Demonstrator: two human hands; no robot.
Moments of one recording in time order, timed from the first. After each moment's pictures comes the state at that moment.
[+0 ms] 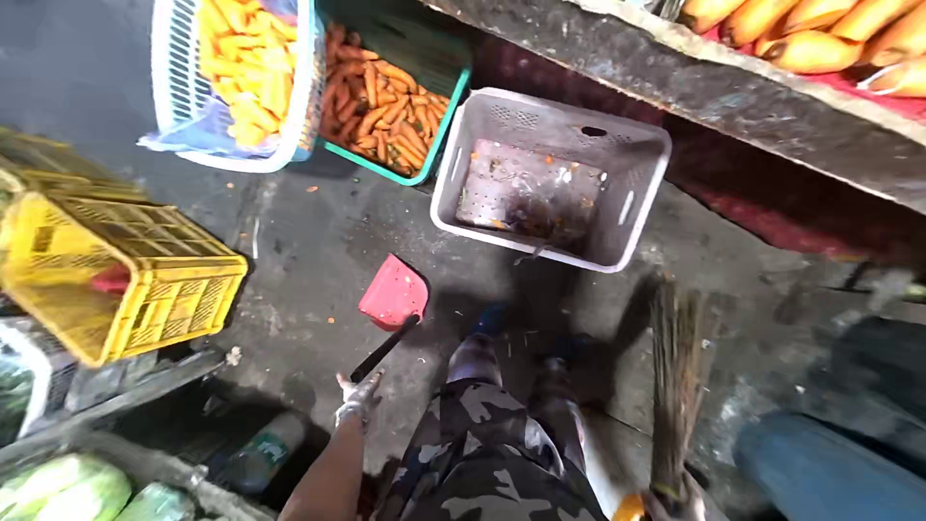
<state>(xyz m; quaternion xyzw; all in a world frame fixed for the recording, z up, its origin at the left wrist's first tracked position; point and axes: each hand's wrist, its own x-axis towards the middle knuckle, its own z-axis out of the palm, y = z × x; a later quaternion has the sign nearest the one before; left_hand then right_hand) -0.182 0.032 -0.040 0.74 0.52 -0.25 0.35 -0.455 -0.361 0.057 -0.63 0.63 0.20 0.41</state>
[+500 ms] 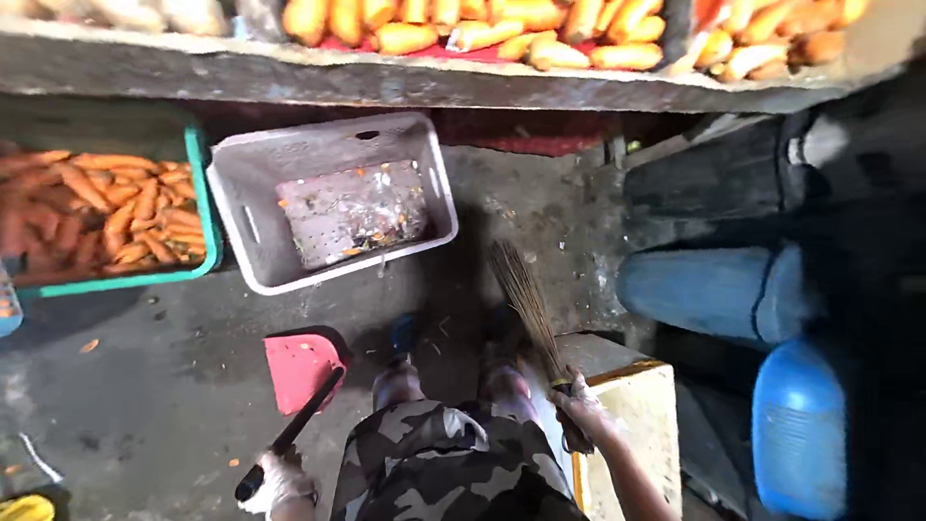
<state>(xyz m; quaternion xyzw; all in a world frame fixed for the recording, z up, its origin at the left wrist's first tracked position) -0.167 -0.031 -0.063 0.77 0.48 -0.16 0.38 -0.492 -0.382 0.044 -0.45 0.71 0.21 0.50</state>
